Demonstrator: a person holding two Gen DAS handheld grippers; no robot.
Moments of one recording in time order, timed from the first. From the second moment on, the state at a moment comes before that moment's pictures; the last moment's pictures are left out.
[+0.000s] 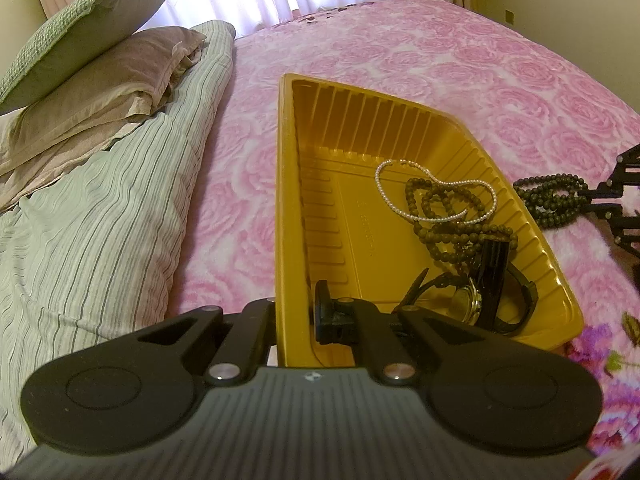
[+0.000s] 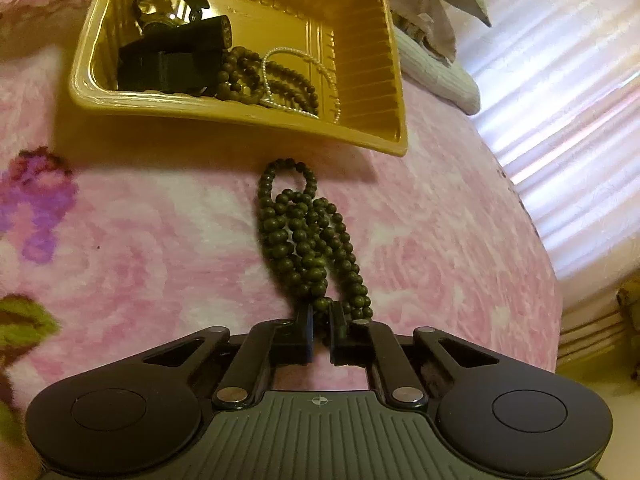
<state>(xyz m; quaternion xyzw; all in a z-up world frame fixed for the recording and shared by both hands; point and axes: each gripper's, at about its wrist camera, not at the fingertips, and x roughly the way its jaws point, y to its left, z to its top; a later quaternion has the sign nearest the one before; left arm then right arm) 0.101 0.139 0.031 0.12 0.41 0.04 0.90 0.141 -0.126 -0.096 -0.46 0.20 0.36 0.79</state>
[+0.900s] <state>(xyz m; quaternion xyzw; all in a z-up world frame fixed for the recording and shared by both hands) 0.098 0.138 0.035 0.12 0.40 0.03 0.91 0.139 -0.207 0.102 -0.37 0.13 0.19 0.90</state>
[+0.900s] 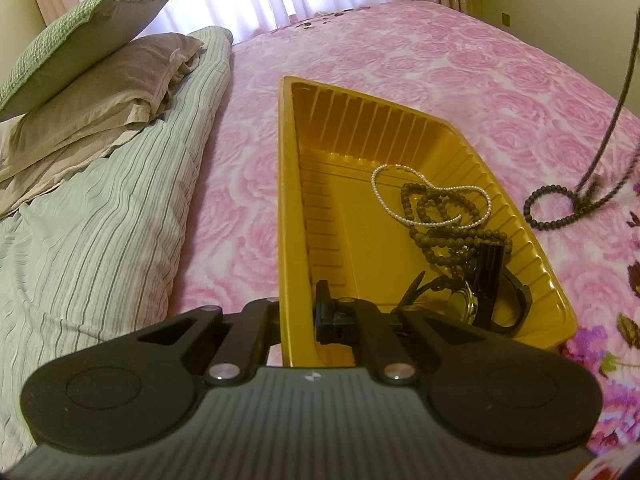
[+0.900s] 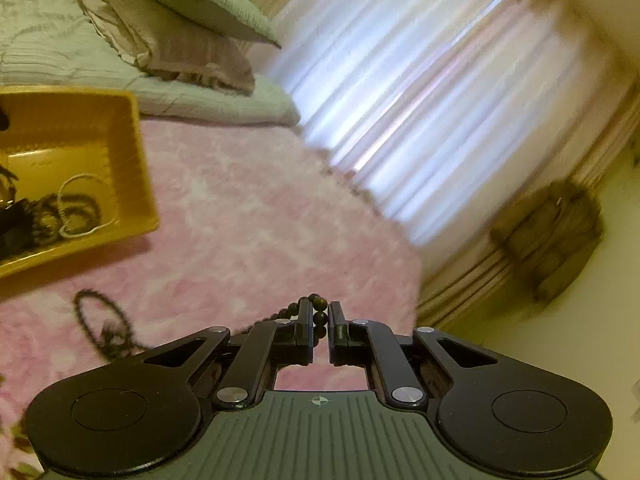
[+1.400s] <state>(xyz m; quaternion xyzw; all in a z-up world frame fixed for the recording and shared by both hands) 0.097 0.138 0.036 0.12 0.40 0.03 0.91 0.135 -0.179 0.187 -0.43 0.03 0.21 0.88</state>
